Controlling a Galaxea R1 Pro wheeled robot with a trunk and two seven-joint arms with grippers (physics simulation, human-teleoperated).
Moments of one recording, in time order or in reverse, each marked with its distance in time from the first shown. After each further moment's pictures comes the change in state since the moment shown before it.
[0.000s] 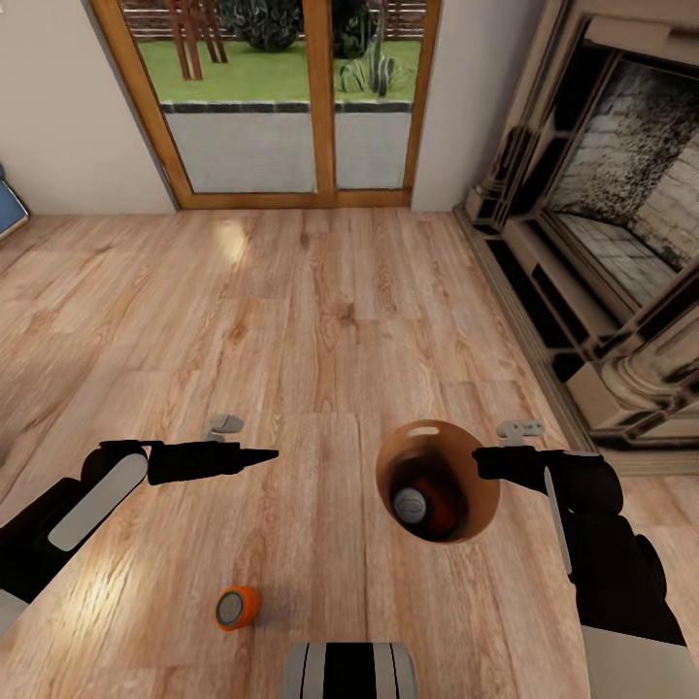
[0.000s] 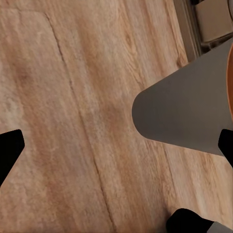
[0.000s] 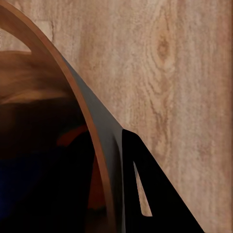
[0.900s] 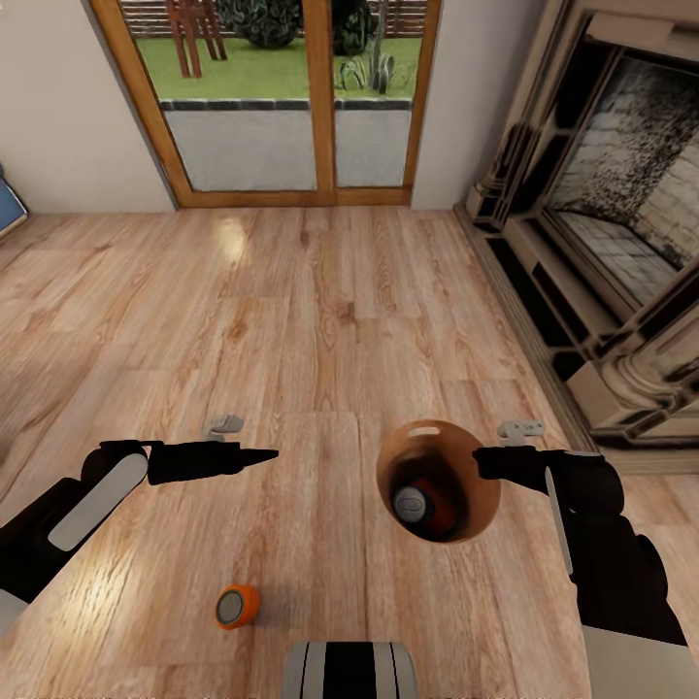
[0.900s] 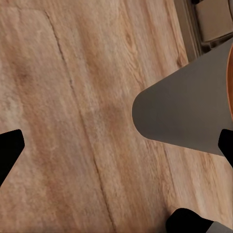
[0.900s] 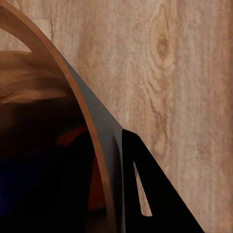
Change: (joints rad) left arm 0.000 0.000 0.000 0.000 0.001 0.000 0.000; right arm 0.000 -0.003 -0.001 0.000 -0.001 0.000 0.002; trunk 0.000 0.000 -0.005
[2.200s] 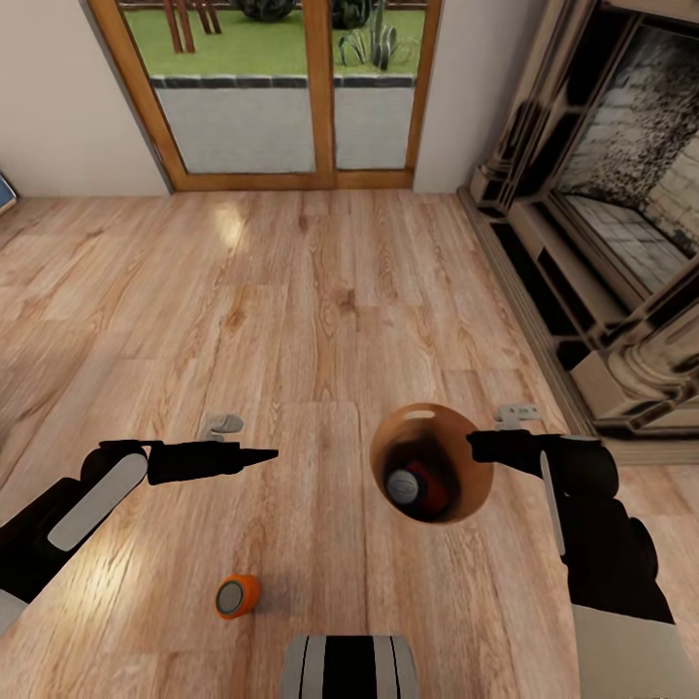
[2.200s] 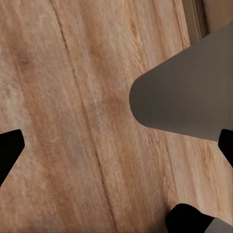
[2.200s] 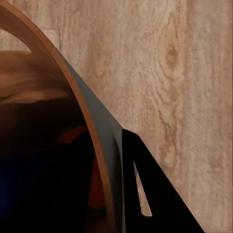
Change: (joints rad) left arm 0.000 0.001 0.001 -0.001 0.000 0.001 -0.001; right arm -0.055 0.022 0.003 0.000 -0.005 0.000 0.000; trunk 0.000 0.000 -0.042
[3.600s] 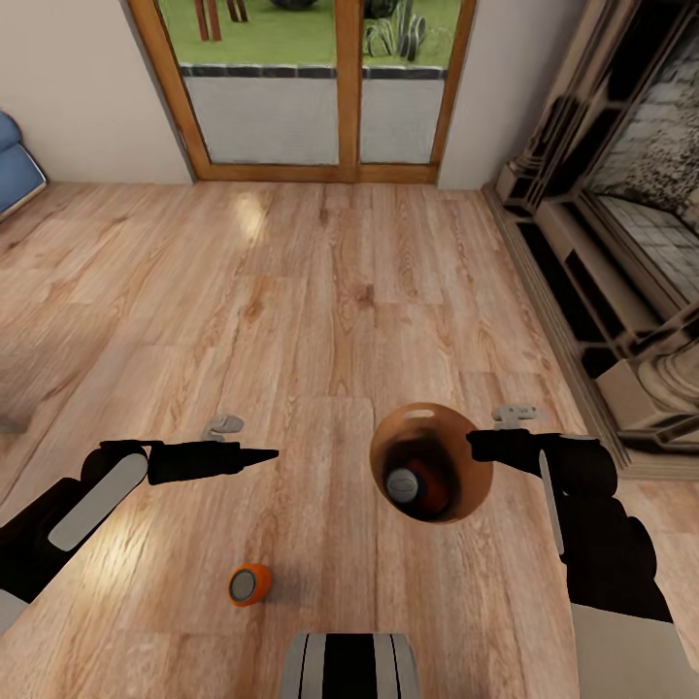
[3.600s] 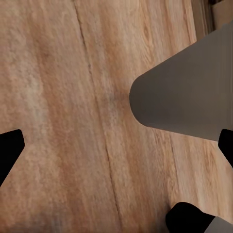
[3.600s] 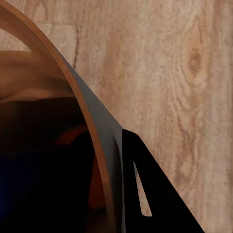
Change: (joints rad) left arm 0.000 -0.001 -0.001 0.000 -0.001 -0.001 0.001; right arm -0.002 0.001 0.003 0.000 0.007 -0.001 -0.001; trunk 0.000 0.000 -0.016
